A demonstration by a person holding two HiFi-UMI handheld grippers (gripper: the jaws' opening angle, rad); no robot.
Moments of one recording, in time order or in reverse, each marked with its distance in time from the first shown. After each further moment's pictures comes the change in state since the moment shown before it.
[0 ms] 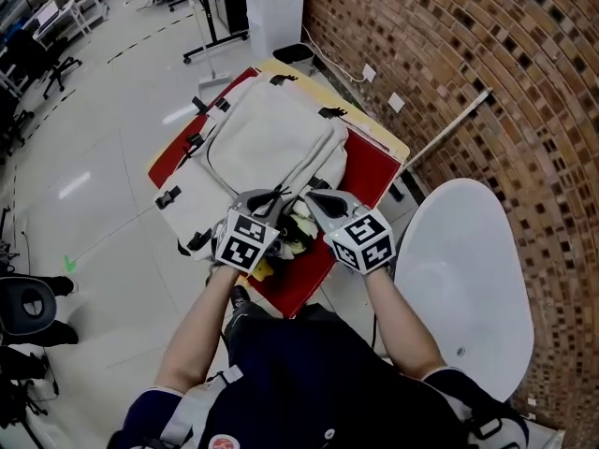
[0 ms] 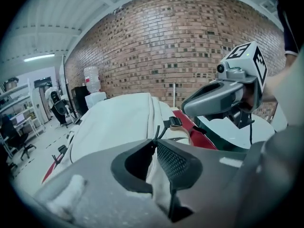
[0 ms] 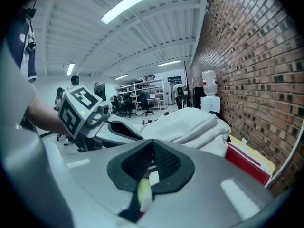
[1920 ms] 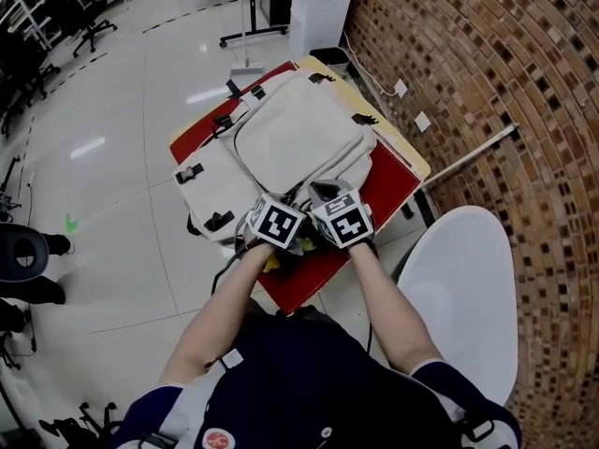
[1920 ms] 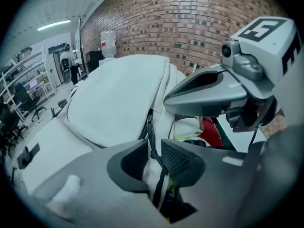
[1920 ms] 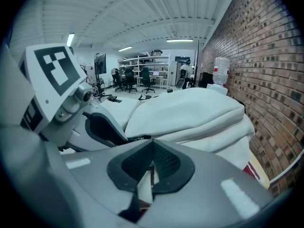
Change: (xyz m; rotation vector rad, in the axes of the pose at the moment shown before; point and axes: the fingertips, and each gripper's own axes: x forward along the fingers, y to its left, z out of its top) left arm 0.021 -0.008 -0.070 -0.281 0.338 0.062; right arm 0.076 -0.005 -0.037 -0.160 0.298 -0.017
